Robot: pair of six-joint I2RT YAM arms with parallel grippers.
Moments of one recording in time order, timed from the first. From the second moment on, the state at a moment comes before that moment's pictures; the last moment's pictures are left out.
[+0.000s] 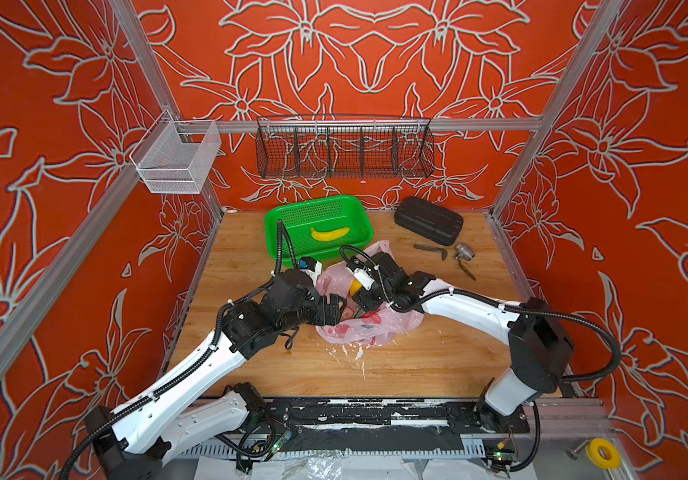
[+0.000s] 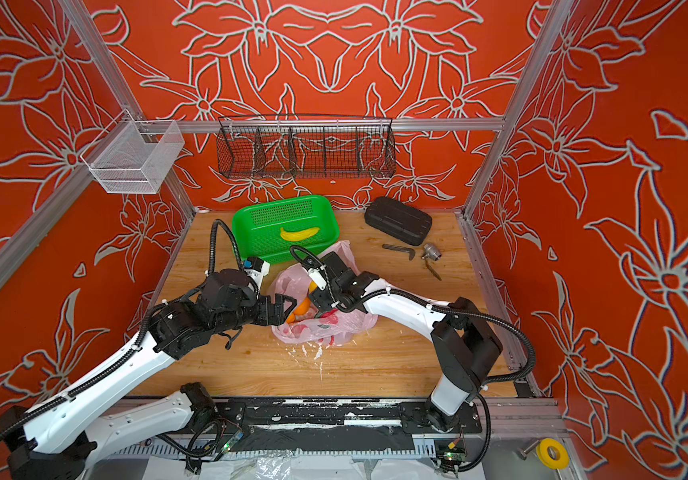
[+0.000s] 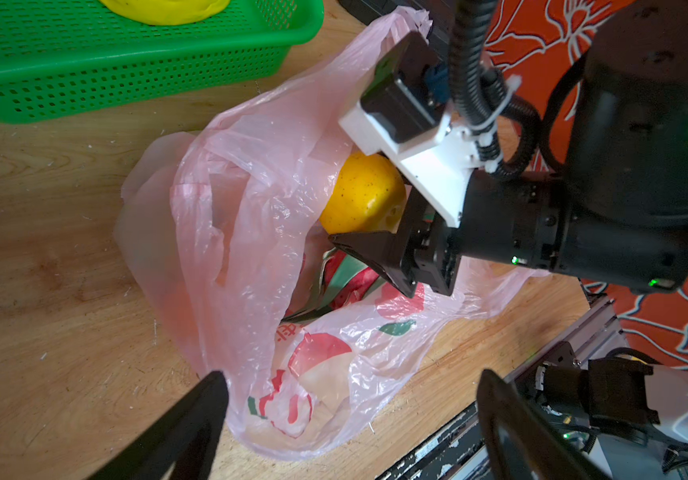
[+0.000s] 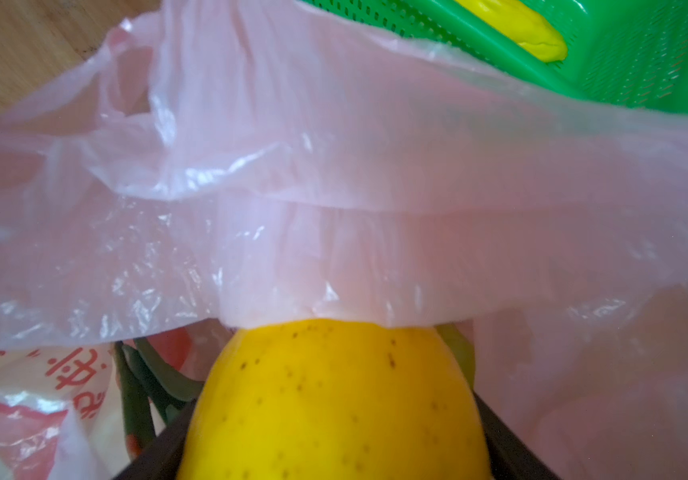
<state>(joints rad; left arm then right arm) -0.69 0.95 0.98 -0.71 0.00 -0.58 0.79 1.63 1.16 -0.39 0.06 -0.08</state>
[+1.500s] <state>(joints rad) -0.58 1.34 1.38 -0.59 0.50 -0.60 0.69 1.21 1.01 -0.04 -0.42 0.03</state>
